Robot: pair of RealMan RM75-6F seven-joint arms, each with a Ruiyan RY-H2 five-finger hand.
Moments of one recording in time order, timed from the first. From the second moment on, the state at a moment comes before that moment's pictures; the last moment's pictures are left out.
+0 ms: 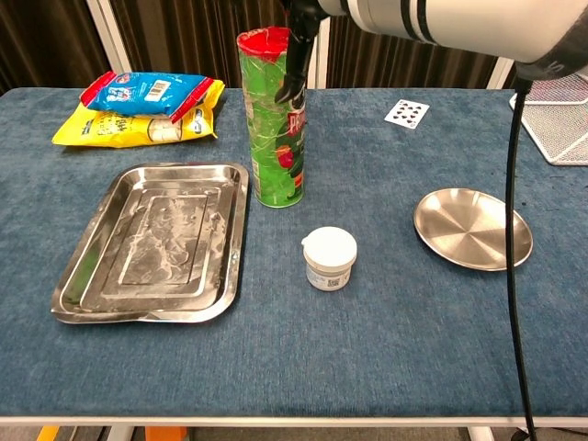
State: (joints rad) left arm -0.07 -1.23 -0.01 -1.61 1.49 1.48 -0.01; right arm 1.16 -1.51 0.37 -1.69 -0.64 0.94 -0.85
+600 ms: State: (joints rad) left arm -0.07 -1.23 -0.02 -1.61 1.49 1.48 -0.02; right arm 1.14 -1.45 0.33 -1.79 -0.73 1.09 -0.78
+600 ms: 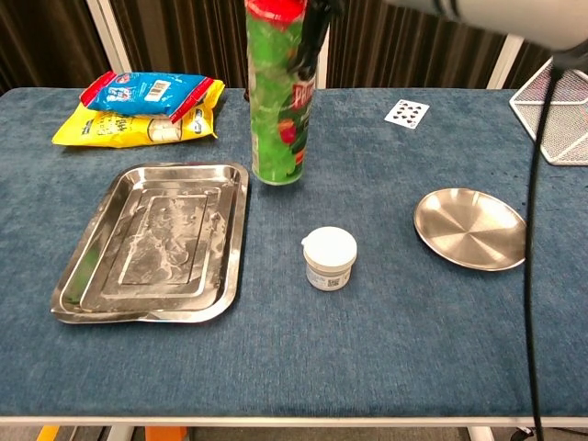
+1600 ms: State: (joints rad) left arm -0.10 -1.27 -0.01 -1.61 1.51 1.44 0.00; right arm 0.76 -1.04 0.10 -2.08 -0.95 1.17 -0.59
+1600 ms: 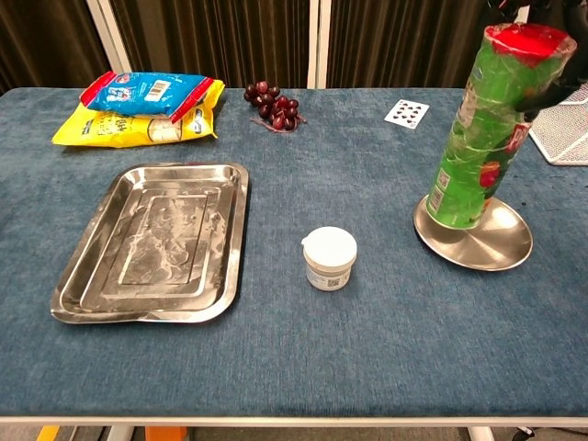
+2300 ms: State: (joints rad) left arm -0.10 -1.27 -0.01 -1.60 1.52 1.45 -0.01; right arm 0.72 -1.03 0.08 -2.09 -0.99 1.15 -0.59
